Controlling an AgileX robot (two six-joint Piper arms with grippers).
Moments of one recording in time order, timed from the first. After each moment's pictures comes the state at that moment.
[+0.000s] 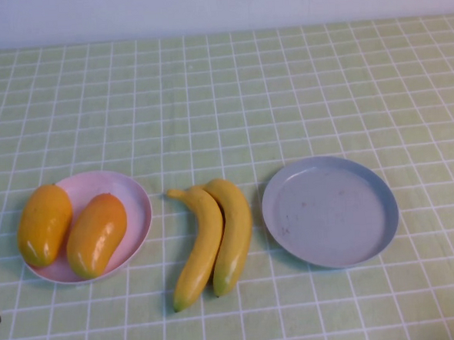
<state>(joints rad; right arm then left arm) 0.08 -0.01 0.02 0.12 0.34 -0.05 -0.38 0.17 -0.25 0.16 0.48 -0.19</state>
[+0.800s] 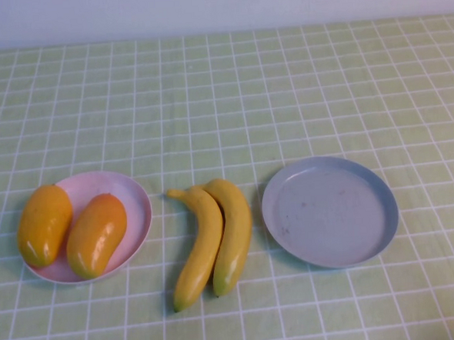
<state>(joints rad) 0.08 -0.01 0.02 0.12 0.35 -0.05 -0.01 -0.01 0.02 -0.03 0.07 0.05</state>
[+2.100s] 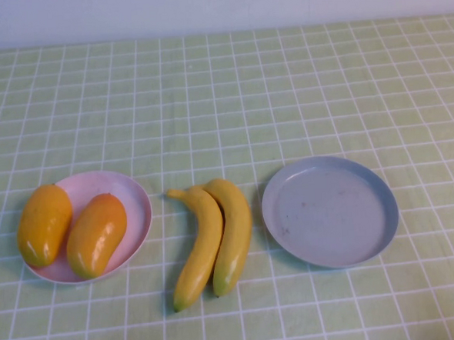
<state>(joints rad) 0.08 -0.01 0.03 0.13 0.31 -0.05 -0.01 -0.01 0.03 0.01 0.37 0.03</state>
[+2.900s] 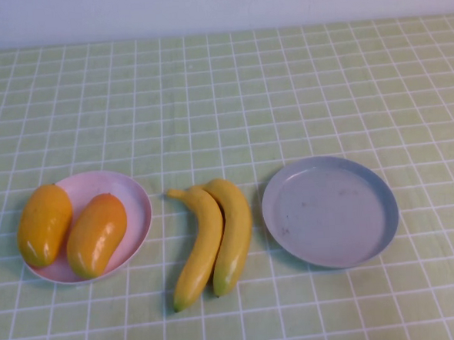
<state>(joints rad) 0.08 0.26 -0.28 0.67 0.39 -0.05 -0.01 -0.01 0.03 0.01 0.37 0.03</state>
